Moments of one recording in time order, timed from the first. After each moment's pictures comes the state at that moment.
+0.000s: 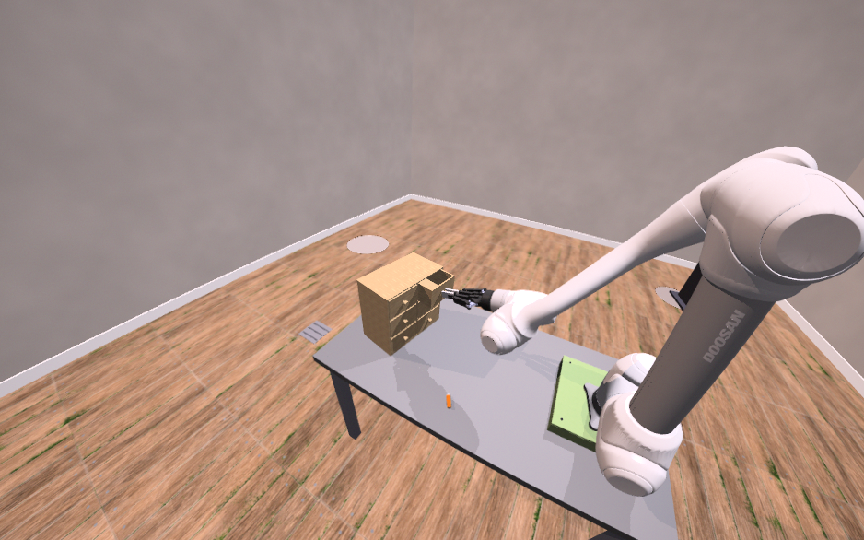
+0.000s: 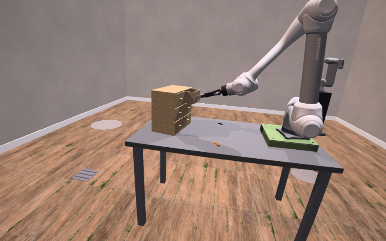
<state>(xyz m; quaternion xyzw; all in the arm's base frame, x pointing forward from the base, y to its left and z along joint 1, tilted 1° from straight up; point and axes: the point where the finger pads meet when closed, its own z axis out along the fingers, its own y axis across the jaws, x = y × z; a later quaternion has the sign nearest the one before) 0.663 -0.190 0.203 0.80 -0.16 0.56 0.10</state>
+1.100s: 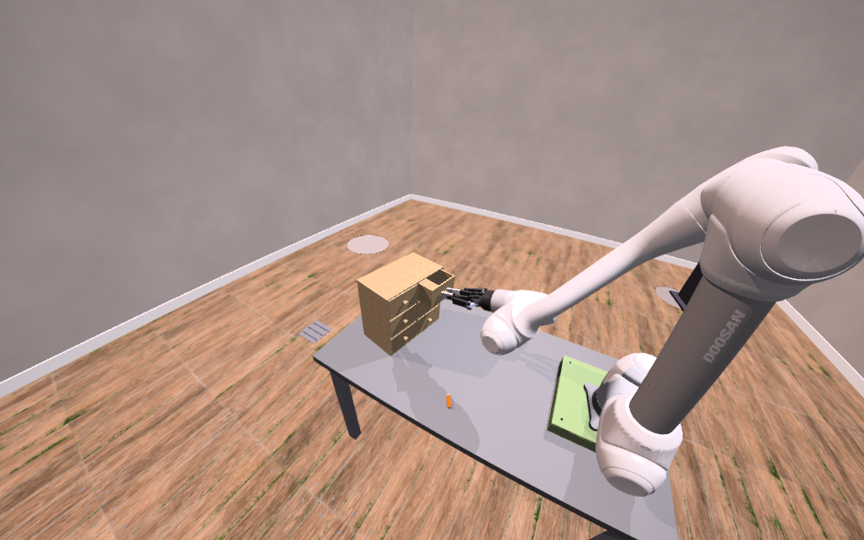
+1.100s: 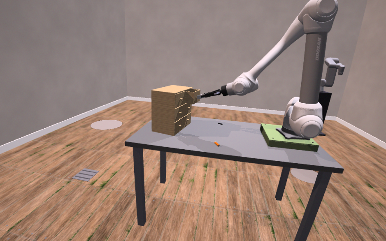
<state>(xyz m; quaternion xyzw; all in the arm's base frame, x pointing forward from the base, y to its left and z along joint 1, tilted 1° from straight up) 0.663 -0.190 0.203 0.80 -0.16 0.56 0.10</state>
